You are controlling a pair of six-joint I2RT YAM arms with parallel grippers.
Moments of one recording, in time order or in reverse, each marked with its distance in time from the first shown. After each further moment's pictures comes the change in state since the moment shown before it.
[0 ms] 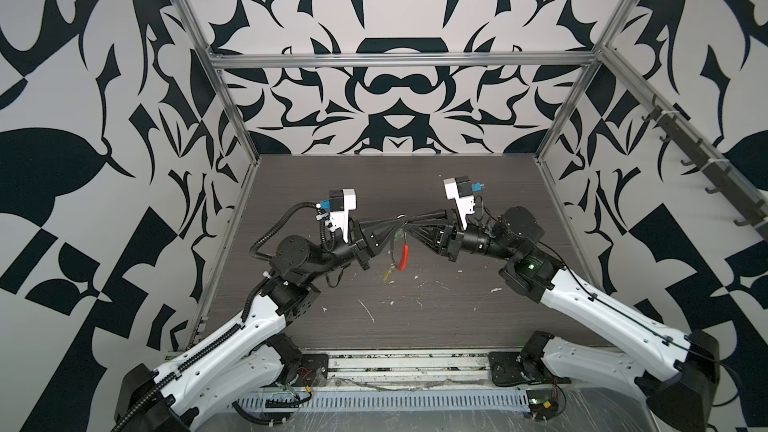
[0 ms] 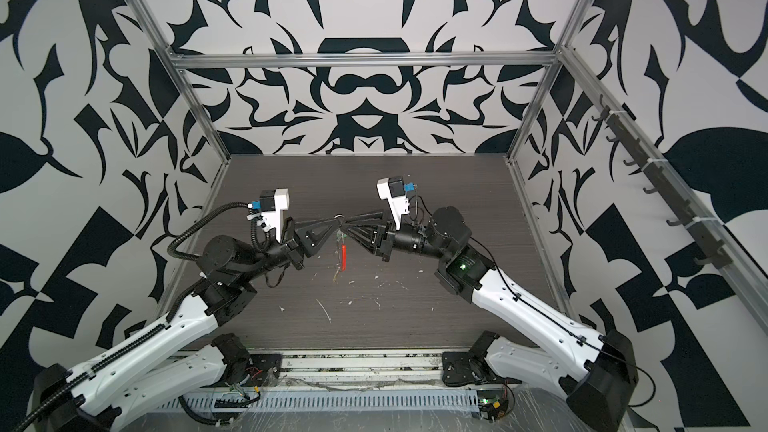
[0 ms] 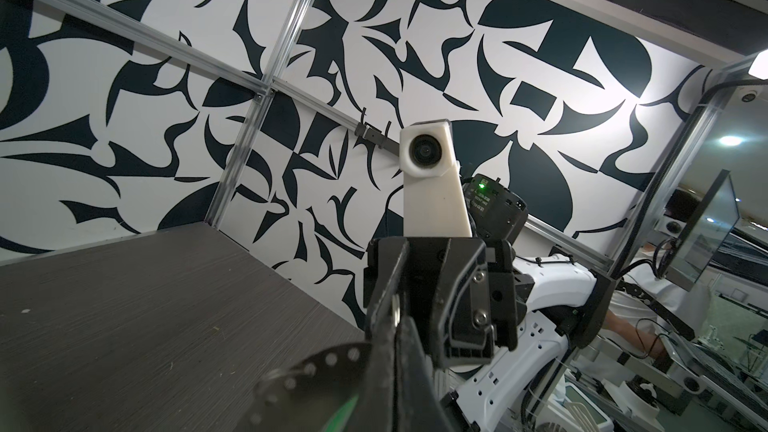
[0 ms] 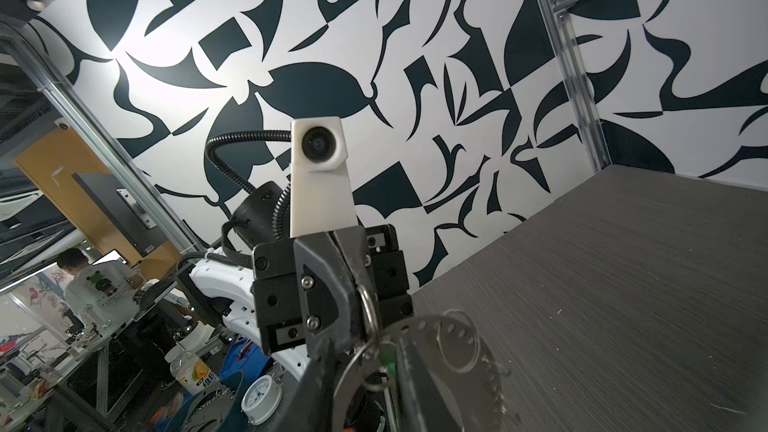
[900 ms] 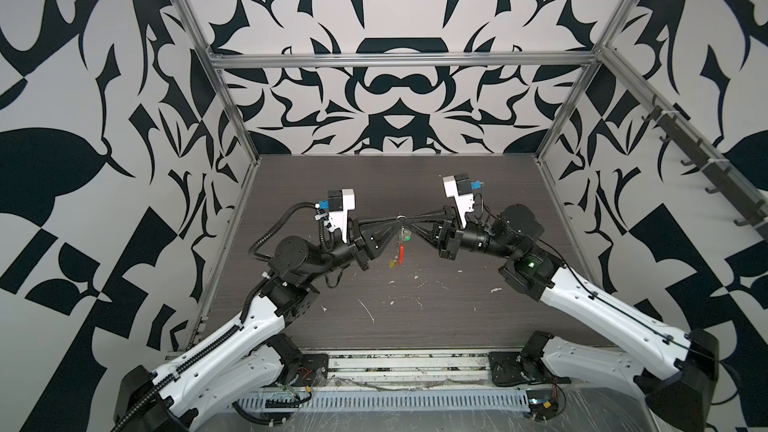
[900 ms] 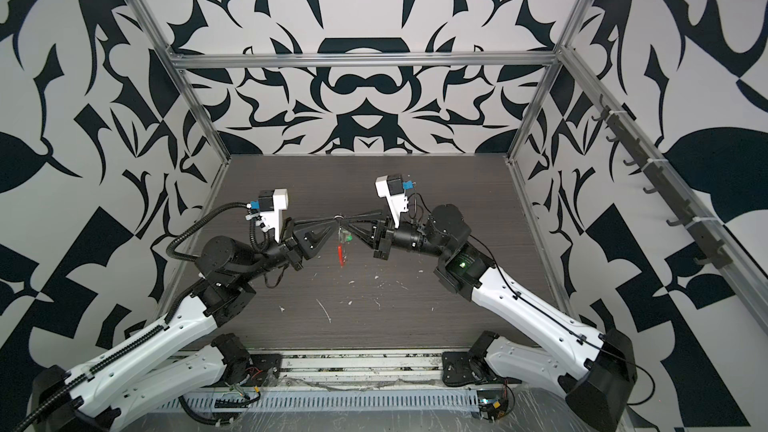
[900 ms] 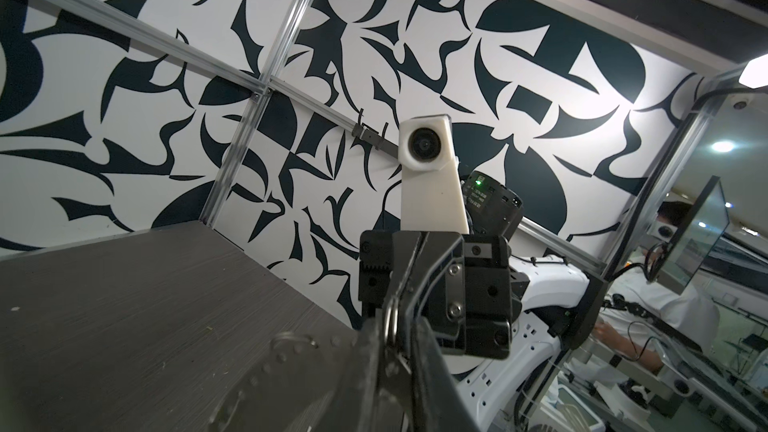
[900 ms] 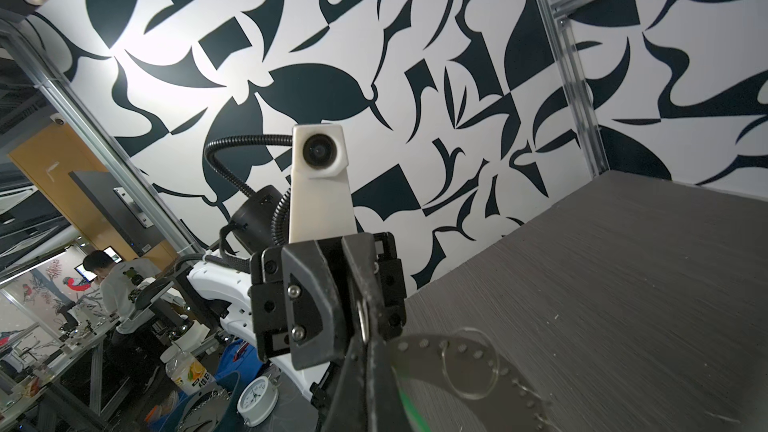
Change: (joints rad) left arm -0.001 -0.015 0.000 -0.021 -0.003 -0.006; right arm 0.006 0.003 0.035 -0.067 0.003 -0.039
